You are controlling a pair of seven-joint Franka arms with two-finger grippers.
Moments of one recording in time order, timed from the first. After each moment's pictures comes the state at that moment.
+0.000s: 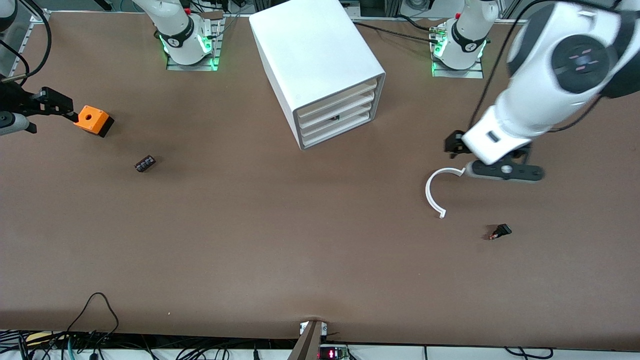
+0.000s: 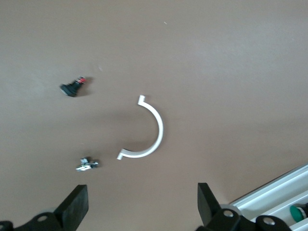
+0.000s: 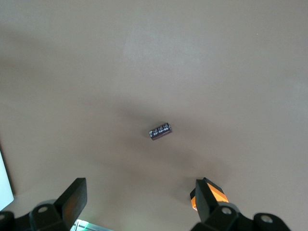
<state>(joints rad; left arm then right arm) 0.07 0.25 -0.39 -1.44 0.12 1.61 -0.22 -0.02 -0.01 -0.08 -1.70 0.00 1.63 -0.39</state>
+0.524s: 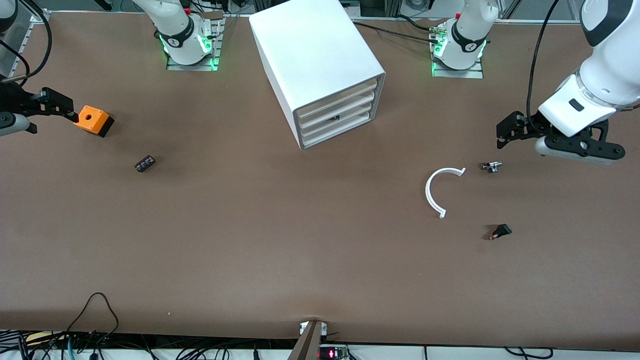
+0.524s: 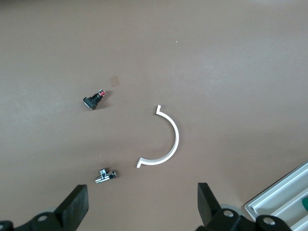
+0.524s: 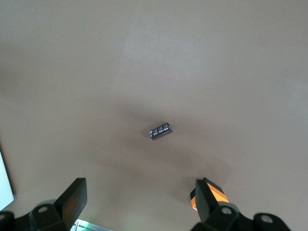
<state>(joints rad) -0.05 0.04 -0.08 -1.66 -0.02 1.74 0.01 -0.02 -0.01 -0.08 -1.70 0.00 1.63 -0.39</state>
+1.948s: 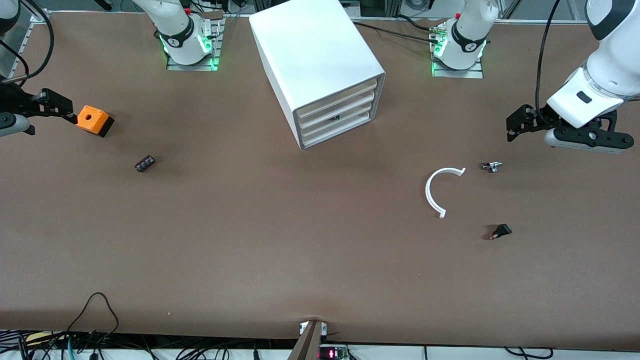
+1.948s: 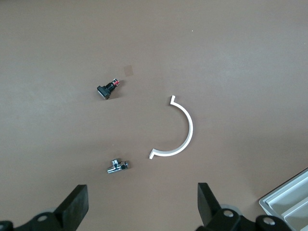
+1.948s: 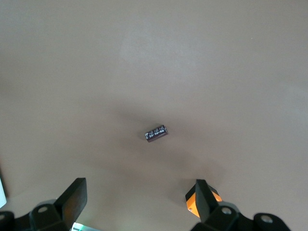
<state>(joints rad) -0.06 -0.01 -0.05 -1.73 0.00 1.76 0.03 -0.02 -0.01 -0.07 -1.70 -0.02 1.65 -0.39</state>
